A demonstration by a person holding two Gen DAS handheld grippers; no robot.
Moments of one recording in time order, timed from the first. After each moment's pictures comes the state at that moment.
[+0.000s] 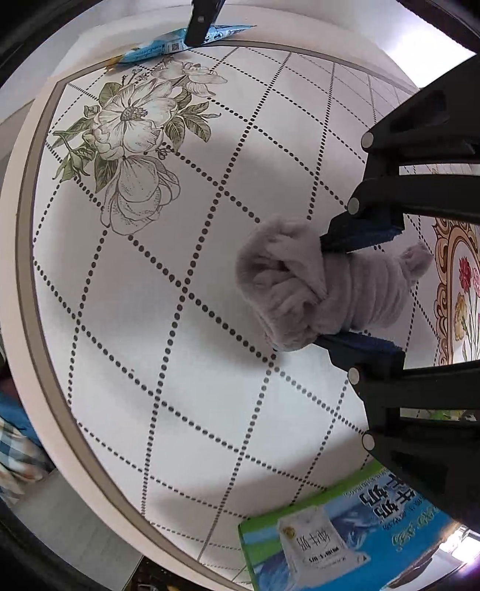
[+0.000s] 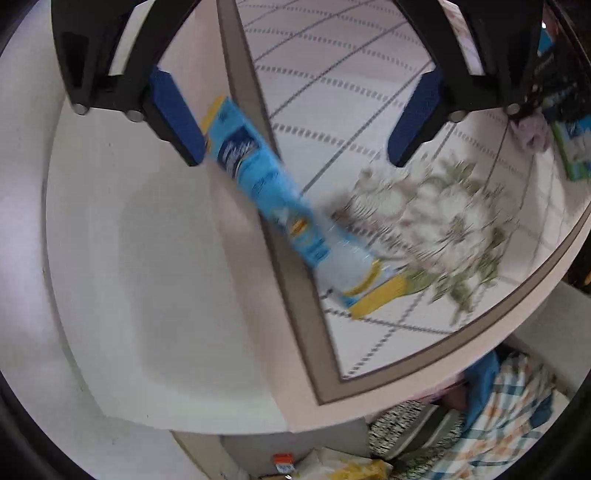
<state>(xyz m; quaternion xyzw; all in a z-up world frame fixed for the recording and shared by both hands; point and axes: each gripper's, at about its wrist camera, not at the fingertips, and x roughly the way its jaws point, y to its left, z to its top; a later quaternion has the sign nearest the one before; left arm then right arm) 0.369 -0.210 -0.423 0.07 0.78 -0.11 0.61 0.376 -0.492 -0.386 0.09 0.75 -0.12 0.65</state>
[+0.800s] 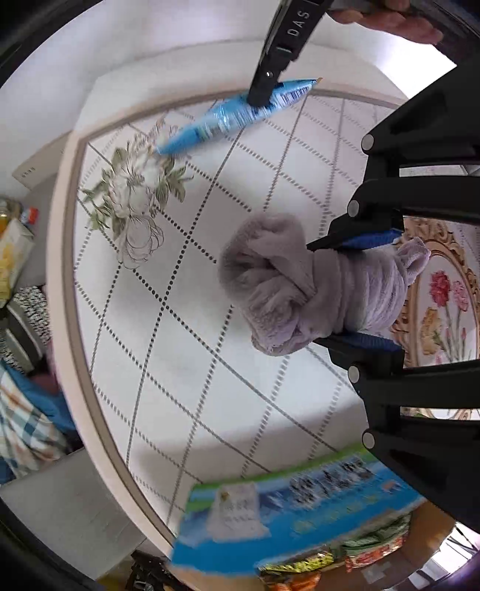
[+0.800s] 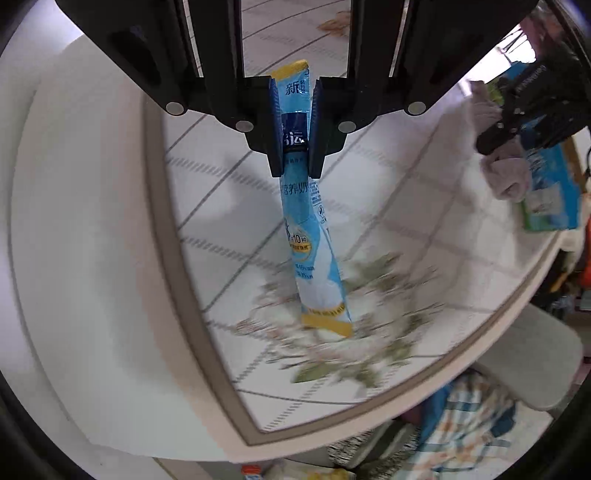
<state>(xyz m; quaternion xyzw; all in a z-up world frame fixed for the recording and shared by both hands) 0.271 -0.182 -0.355 0.03 0.73 -0.14 0.67 0.293 -0.400 -0.338 0.16 0.72 -0.05 0.67</state>
